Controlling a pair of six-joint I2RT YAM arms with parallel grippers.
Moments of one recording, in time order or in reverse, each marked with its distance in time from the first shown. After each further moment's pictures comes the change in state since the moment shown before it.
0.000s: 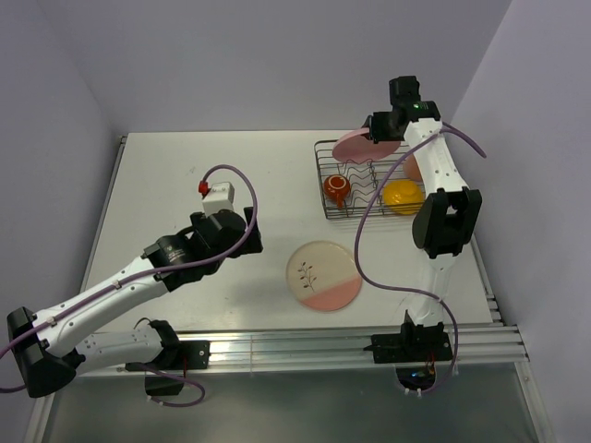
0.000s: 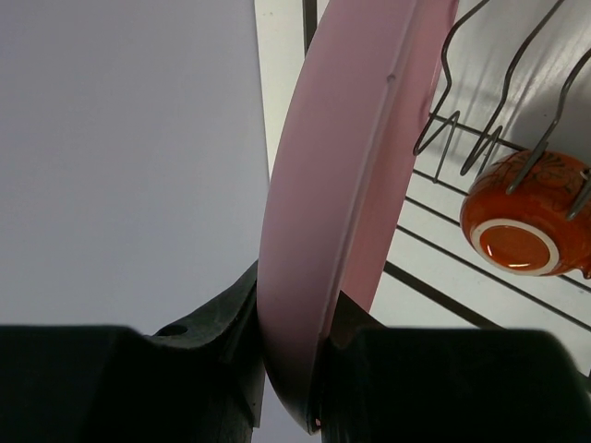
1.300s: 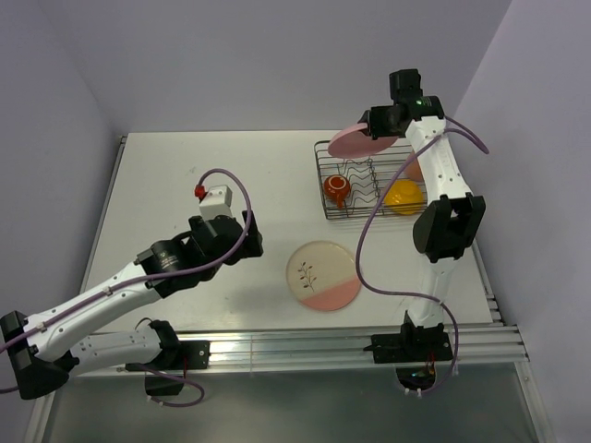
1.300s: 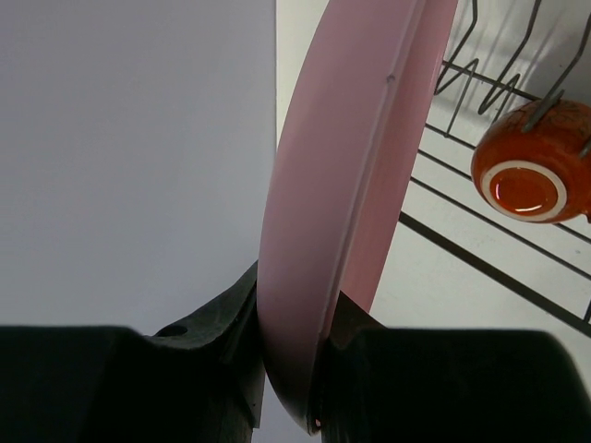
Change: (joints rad) left arm -0.051 -0.052 0.000 -0.021 -0.015 -0.046; right arm 0.028 -0.050 0.049 -0.064 -0.028 -0.026
